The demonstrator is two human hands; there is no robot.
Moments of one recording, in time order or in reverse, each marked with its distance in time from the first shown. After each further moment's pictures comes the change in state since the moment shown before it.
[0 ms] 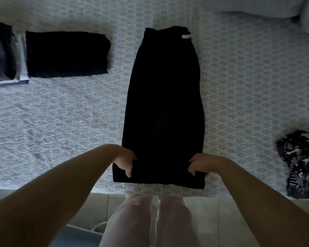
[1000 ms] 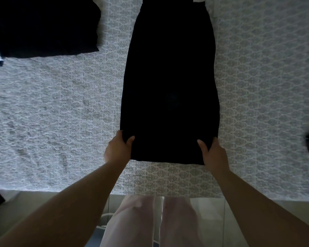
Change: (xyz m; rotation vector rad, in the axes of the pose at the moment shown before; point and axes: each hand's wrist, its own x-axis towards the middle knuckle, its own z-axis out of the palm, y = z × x) left_hand 0.083 -0.010 0.049 -0.780 1.003 -0.414; right_hand 0.089 0.046 0.035 0.251 0.891 -0.027
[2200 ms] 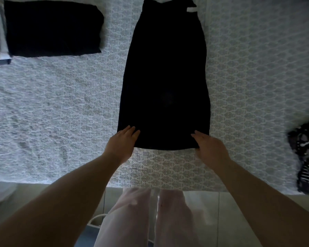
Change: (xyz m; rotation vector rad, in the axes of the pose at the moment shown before) left_hand -0.020 0.007 -0.016 0.680 -0.141 0.641; right_hand -0.018 -0.018 -0.045 -0.669 -0.197 -0.471
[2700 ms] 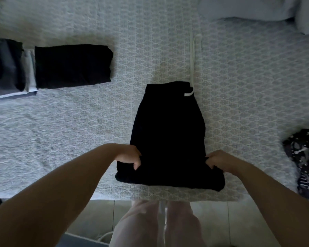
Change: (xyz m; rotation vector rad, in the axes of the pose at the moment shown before) left_hand 0.003 -0.020 -0.094 -0.430 -0.743 -0.070; right_hand -0.019 0.017 -0.052 0.902 -0.398 0.354
